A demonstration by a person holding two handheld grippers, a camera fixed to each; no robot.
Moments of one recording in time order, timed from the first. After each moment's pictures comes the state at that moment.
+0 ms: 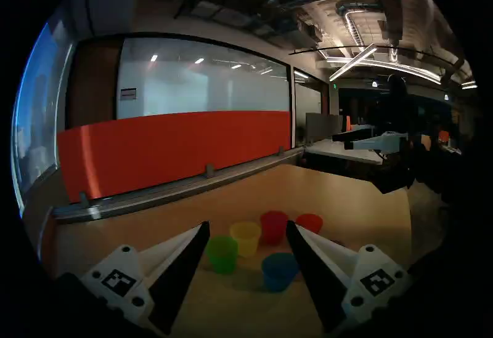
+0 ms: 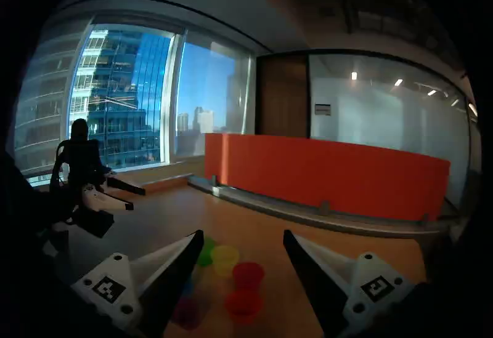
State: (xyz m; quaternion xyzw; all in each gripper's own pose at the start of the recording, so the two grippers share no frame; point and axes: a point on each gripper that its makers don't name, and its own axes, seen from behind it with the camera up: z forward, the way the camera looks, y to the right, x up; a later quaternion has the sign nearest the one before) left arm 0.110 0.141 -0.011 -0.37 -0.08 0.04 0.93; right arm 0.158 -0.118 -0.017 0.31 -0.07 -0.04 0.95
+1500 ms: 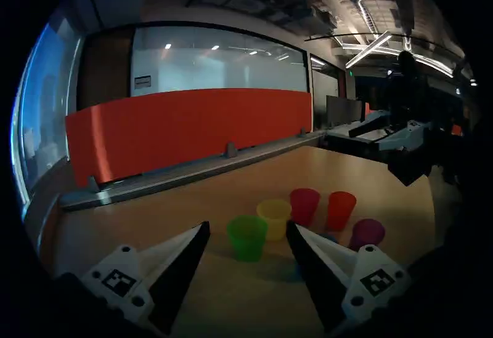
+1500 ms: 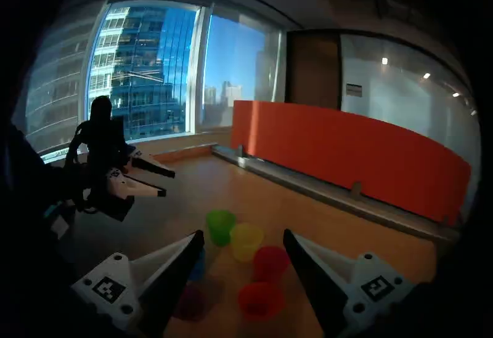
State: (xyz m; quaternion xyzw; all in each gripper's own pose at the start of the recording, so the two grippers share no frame) left arm 0.050 0.122 0.041 -0.31 -0.11 0.06 0.94; right arm 0.093 -0.159 -0.005 0.39 -0.14 -0.09 0.91
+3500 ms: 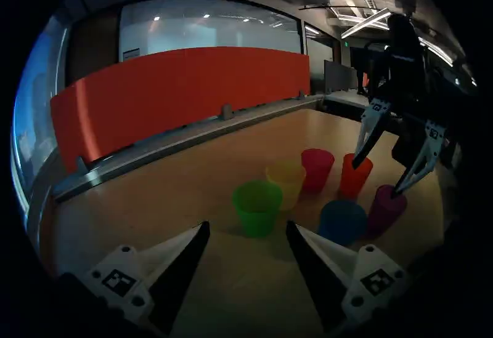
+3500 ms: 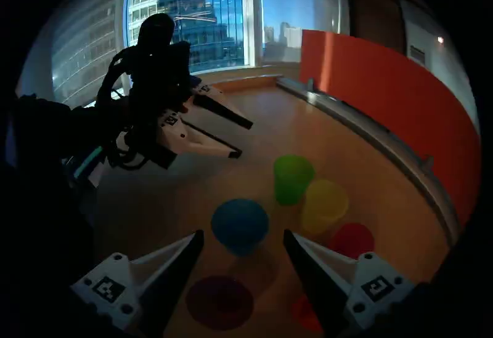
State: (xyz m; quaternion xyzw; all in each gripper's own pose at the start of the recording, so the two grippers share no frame) left arm -0.018 0.123 0.070 -0.33 -0.20 0.10 0.92; right arm -0.017 -0.241 -0.030 0.51 -0.30 -0.17 0.79
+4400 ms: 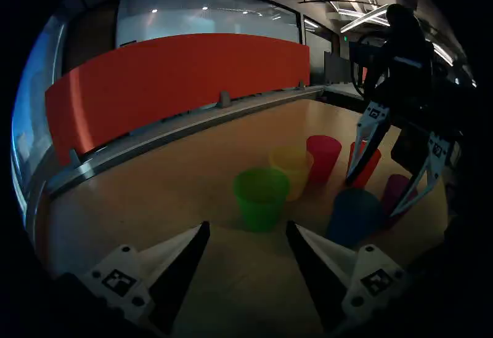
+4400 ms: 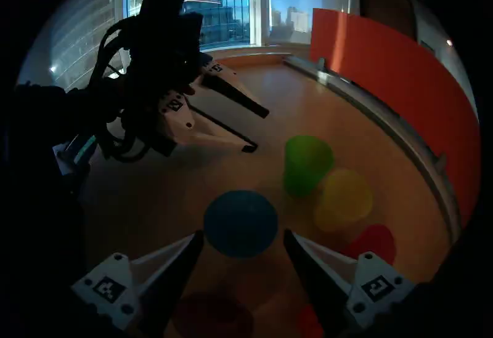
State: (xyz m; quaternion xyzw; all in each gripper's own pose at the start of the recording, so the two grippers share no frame) left arm -0.047 0.129 0.084 -0.34 -0.22 0.11 0.91; right arm -0.058 -0.259 -0.020 0.51 -0.34 -0.21 0.76
